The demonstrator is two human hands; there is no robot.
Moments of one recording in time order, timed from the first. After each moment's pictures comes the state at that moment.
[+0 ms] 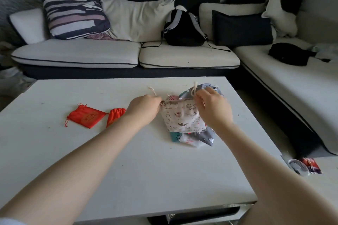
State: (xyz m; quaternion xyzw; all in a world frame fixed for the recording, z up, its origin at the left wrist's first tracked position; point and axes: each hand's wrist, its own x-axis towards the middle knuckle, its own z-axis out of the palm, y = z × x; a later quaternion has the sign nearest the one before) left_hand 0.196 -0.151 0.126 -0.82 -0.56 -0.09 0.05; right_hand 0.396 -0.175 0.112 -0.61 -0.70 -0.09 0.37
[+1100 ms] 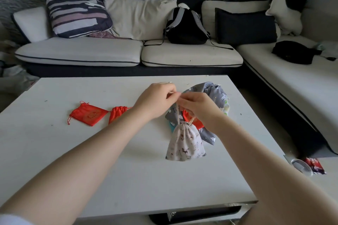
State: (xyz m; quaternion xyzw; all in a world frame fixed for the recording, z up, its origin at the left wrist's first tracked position) left_hand 0.215 -0.162 0.151 -0.82 -0.47 -0.31 -0.12; right_hand 0.363 -0.191 0.144 -0.54 -0.60 0.44 0.40
